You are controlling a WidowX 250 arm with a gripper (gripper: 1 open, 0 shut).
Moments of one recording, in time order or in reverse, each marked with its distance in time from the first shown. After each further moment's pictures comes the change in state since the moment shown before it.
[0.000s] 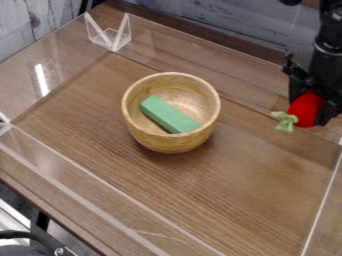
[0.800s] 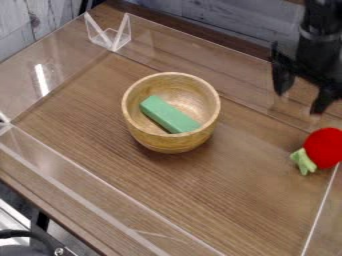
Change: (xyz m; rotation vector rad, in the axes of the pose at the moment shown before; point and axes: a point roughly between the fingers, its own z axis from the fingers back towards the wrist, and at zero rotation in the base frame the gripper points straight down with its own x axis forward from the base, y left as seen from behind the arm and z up) arm -0.009 0.026 0.023 0.005 -0.034 0.144
